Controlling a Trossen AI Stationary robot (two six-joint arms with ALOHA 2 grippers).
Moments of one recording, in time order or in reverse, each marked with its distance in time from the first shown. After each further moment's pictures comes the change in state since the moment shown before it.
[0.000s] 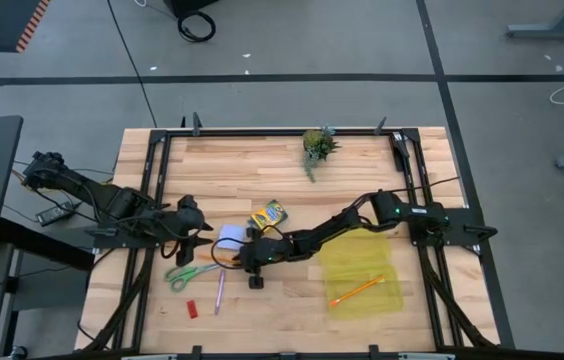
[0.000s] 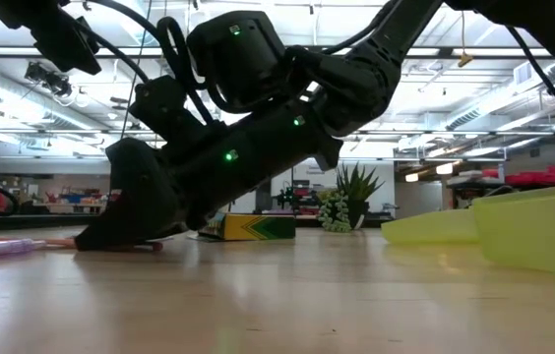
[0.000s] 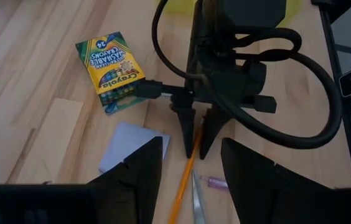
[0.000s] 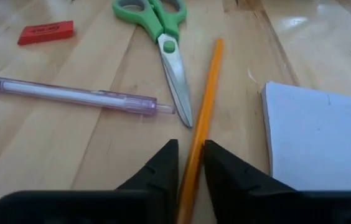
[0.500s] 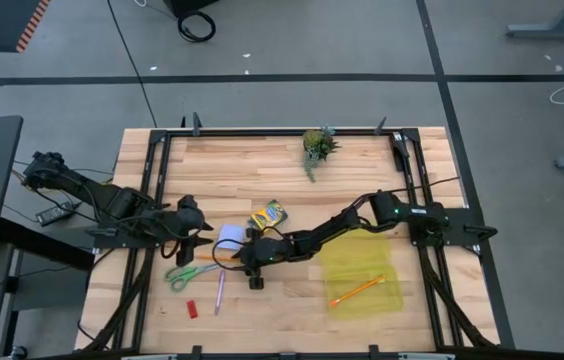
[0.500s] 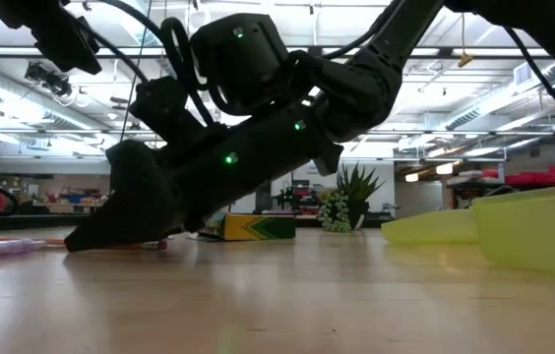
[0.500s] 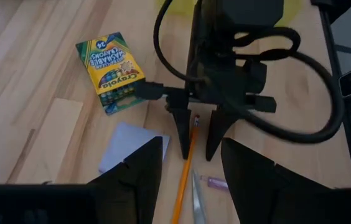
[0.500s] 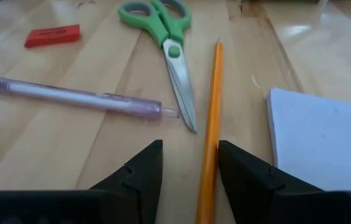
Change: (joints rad) left arm 0.000 0.000 0.000 0.002 -0.001 0.000; right arm 0.002 0.002 -0.005 0.064 -0.018 -0.019
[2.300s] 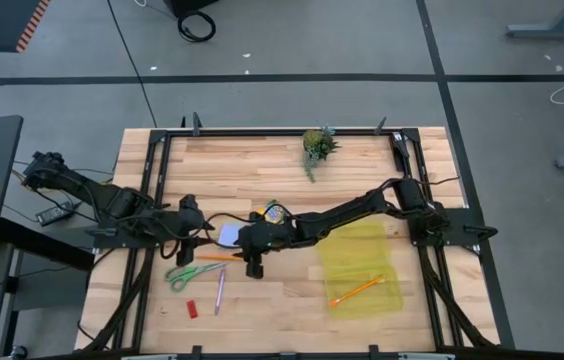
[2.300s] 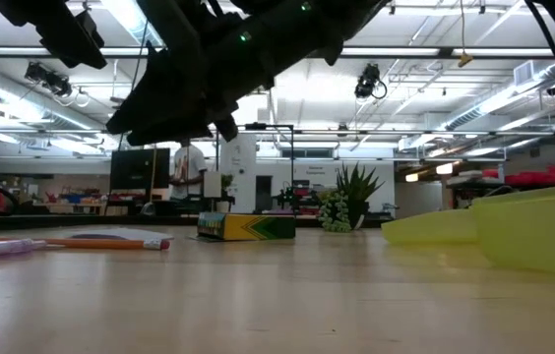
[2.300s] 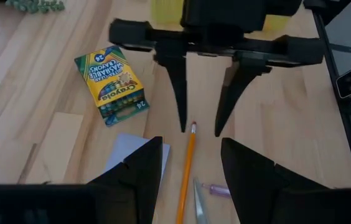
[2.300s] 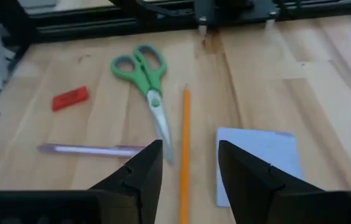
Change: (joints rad) left arm 0.000 0.000 0.001 0.029 -0.007 0.054; right arm -0.016 -0.249 0.067 -0.419 0.014 0.145
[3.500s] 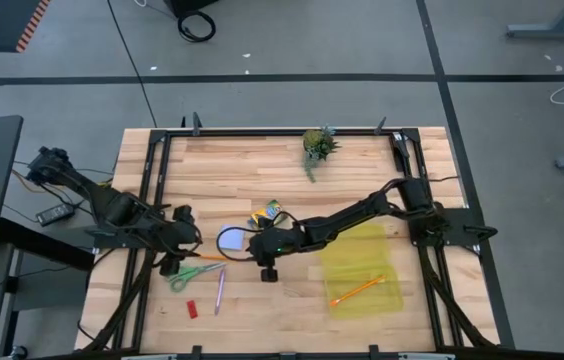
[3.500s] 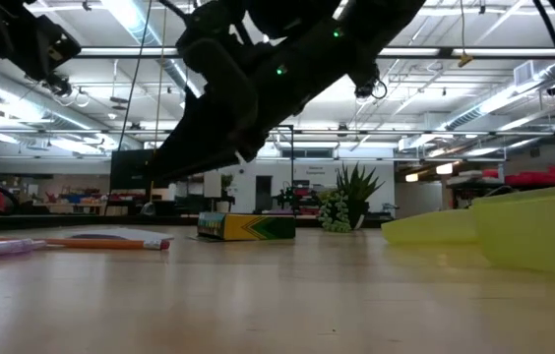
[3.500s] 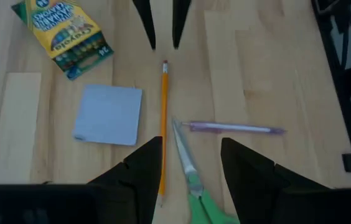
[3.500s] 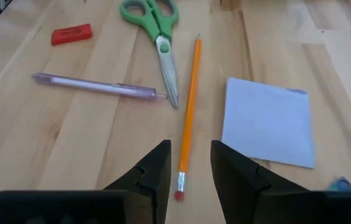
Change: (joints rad) left arm -0.106 0.001 0.000 -0.150 0.111 0.009; right arm 0.017 -0.037 -0.163 0.060 -0.009 -0.108
